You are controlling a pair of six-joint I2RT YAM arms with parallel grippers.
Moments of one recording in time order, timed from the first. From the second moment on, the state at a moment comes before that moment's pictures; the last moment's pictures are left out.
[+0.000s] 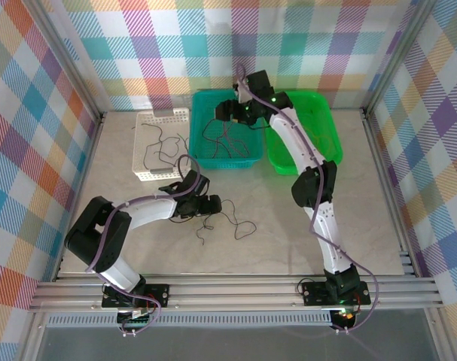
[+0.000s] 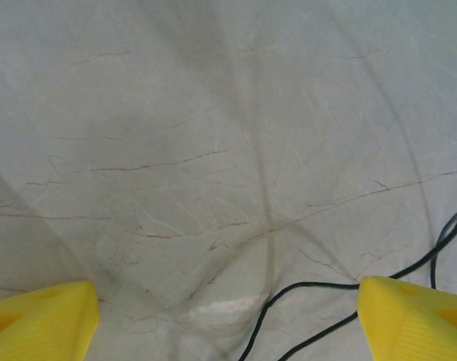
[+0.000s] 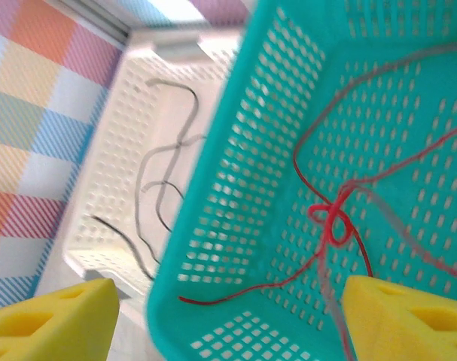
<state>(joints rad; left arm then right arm) -0.60 1.61 0.83 -0.32 0.01 -0.69 0.45 2.49 2.73 -0.96 -0.46 0.38</state>
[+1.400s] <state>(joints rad) -0.67 1.84 1.08 -0.30 0.06 -0.55 0.45 1.45 1.62 -0.68 -0.35 0.24</state>
